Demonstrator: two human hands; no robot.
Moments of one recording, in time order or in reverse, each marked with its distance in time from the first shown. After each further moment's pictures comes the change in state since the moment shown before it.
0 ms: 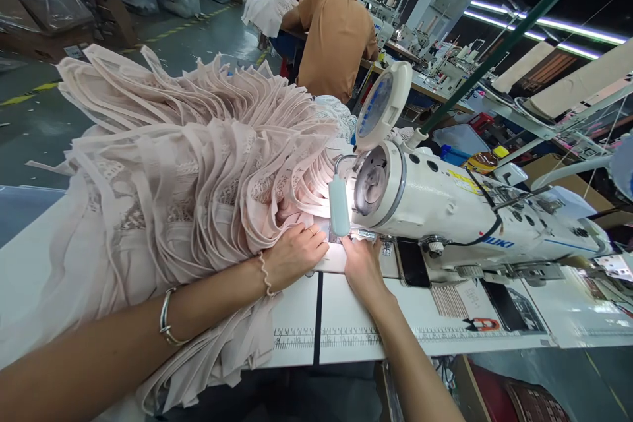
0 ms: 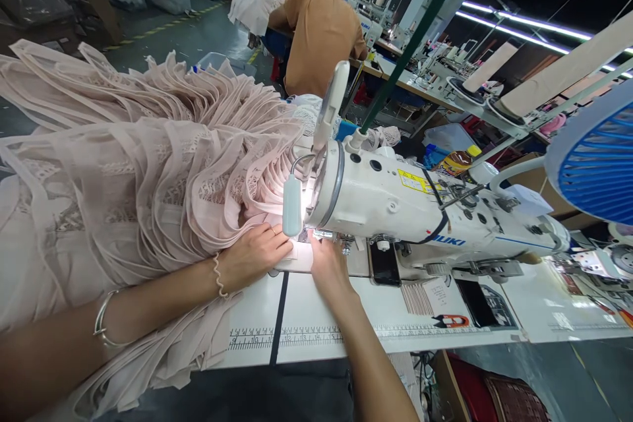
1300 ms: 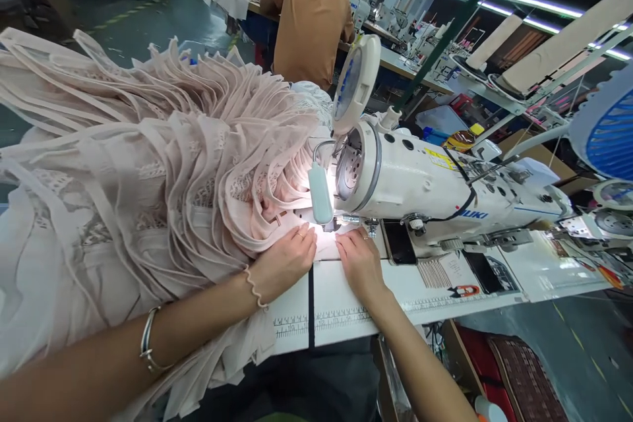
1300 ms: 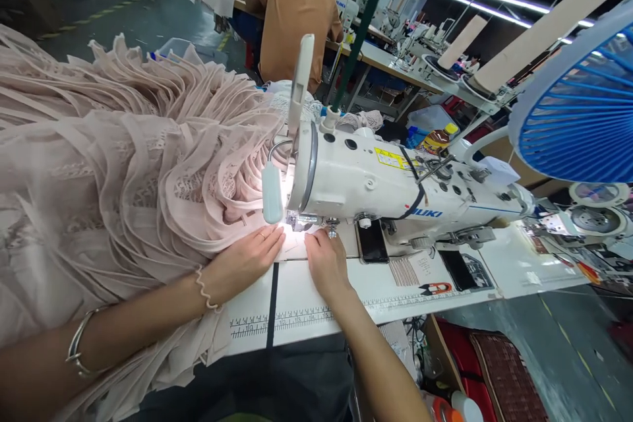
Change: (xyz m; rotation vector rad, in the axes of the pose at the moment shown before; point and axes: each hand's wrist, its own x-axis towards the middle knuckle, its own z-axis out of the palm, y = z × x) left_hand -0.005 0.027 -0.004 0.090 -0.153 0.067; right_hand -0.027 0.006 -0.004 0.036 0.192 -0.038
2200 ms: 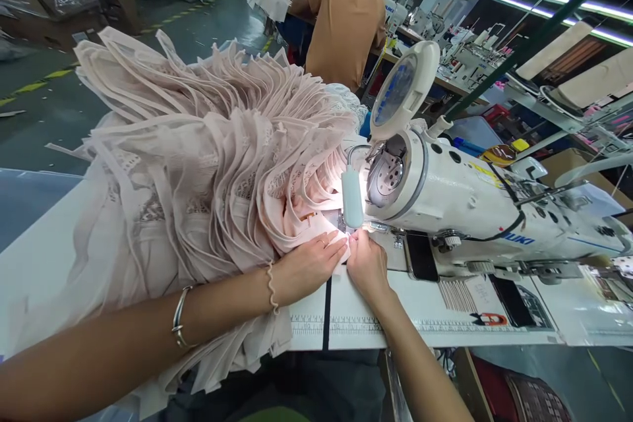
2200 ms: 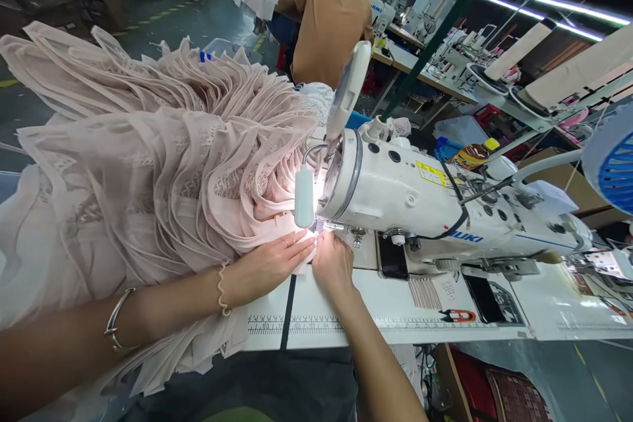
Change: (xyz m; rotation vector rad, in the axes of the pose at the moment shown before) left_hand -0.007 0.006 0.011 -0.346 0.082 -0.042; right_hand 0.024 -0.020 0.006 0.043 -0.233 0.284
